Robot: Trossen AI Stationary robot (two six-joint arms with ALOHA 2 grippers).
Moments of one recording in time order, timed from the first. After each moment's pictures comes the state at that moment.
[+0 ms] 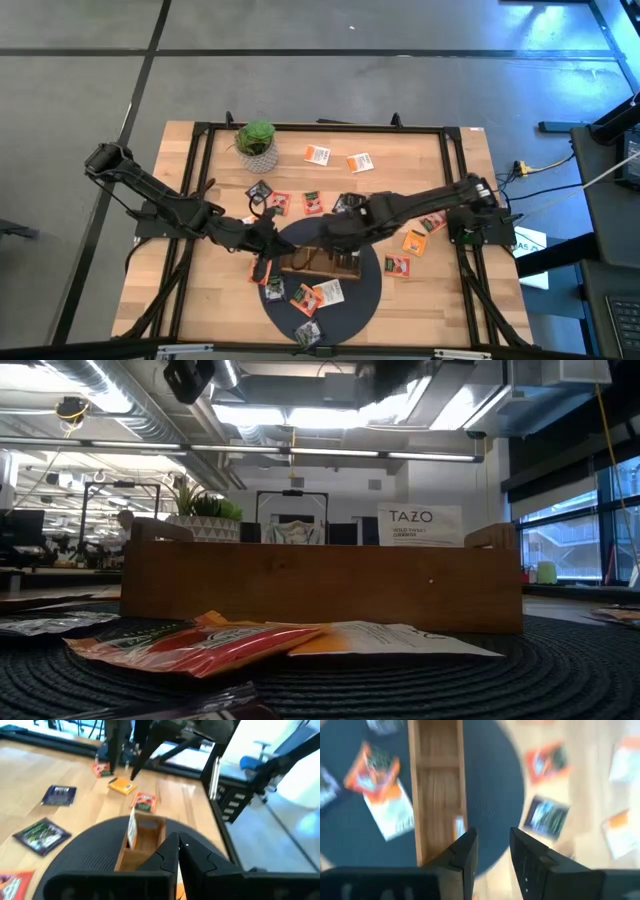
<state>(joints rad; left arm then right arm) -0.46 1.21 0.73 0.17 -0.34 -0.40 0.31 1.97 2.03 -1.32 0.25 0.37</state>
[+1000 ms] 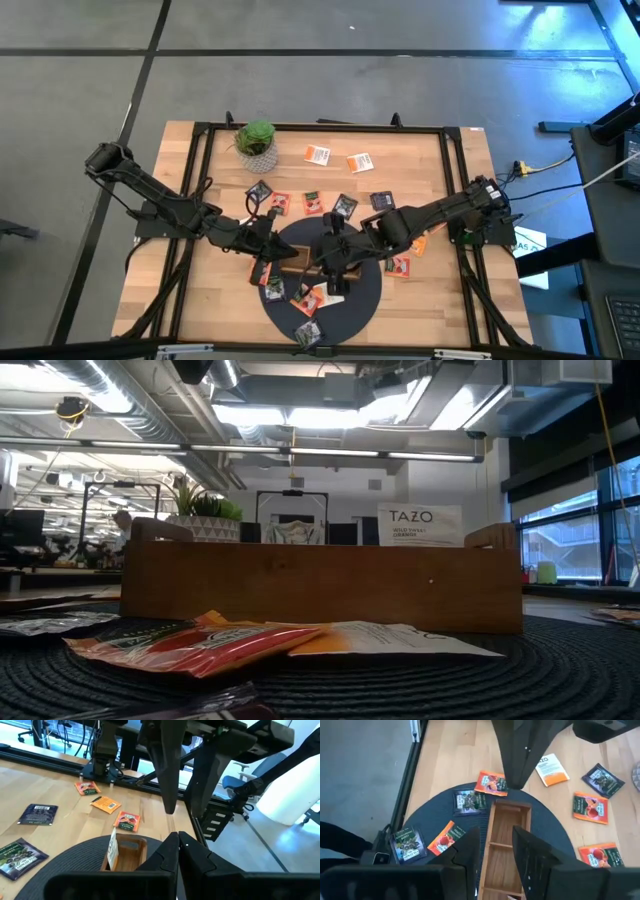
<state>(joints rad) -0.48 1.21 0.73 0.27 -0.33 -0.41 0.39 1.92 1.95 -0.87 0.20 0.25</state>
